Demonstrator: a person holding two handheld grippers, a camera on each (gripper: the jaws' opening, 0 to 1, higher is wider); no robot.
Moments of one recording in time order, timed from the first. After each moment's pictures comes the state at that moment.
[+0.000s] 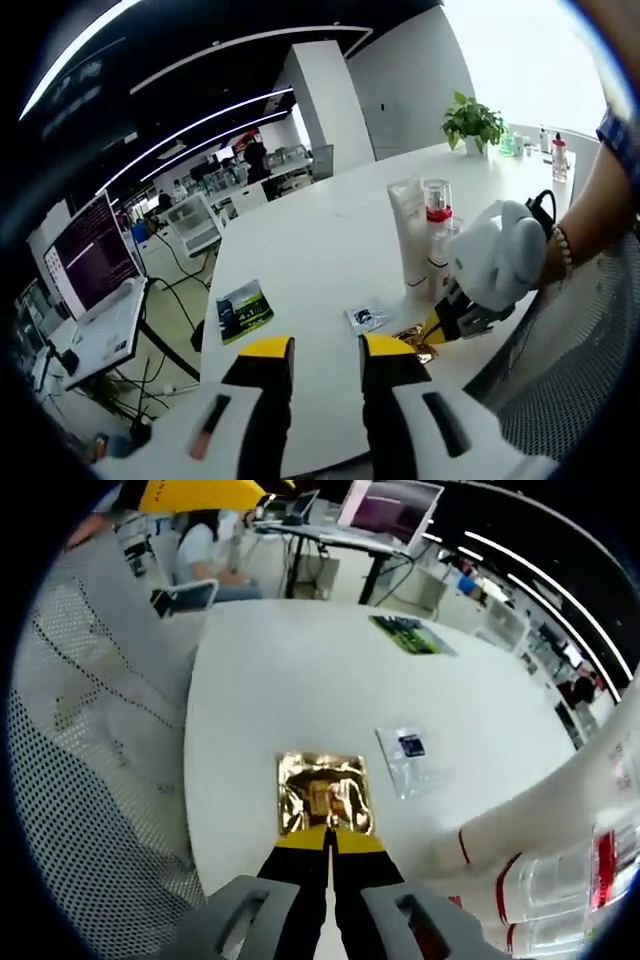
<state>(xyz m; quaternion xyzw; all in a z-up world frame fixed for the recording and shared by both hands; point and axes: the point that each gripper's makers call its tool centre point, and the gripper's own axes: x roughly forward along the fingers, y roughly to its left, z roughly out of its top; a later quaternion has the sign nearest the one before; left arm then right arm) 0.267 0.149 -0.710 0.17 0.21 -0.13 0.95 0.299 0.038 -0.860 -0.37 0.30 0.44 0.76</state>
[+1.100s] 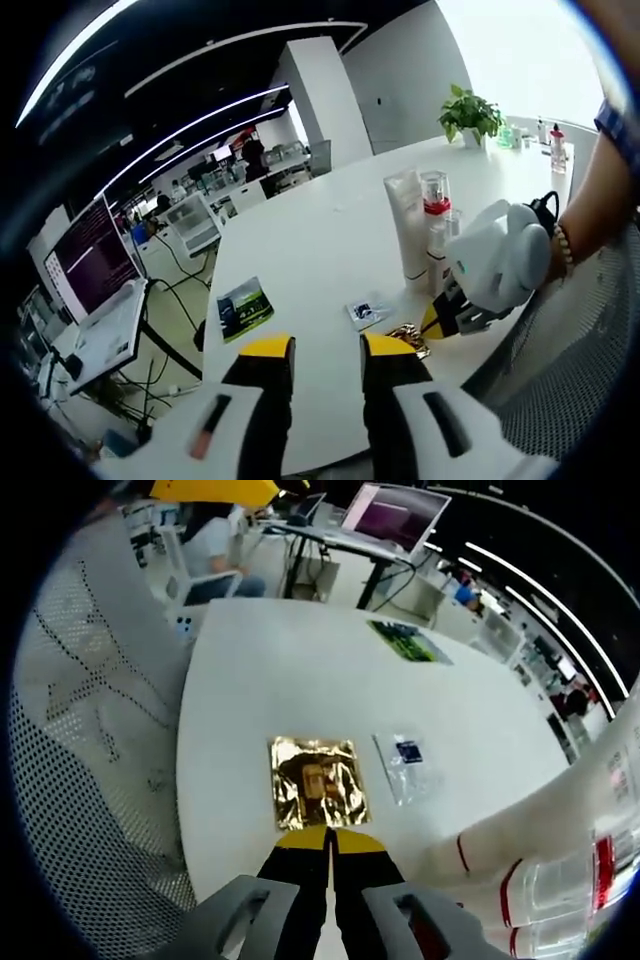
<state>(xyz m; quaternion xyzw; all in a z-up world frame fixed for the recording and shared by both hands) 0.265 0.148 -0.713 0.19 0.21 -0.13 0.95 0.297 0.042 -0.863 -0.37 0.29 0.44 0.77</state>
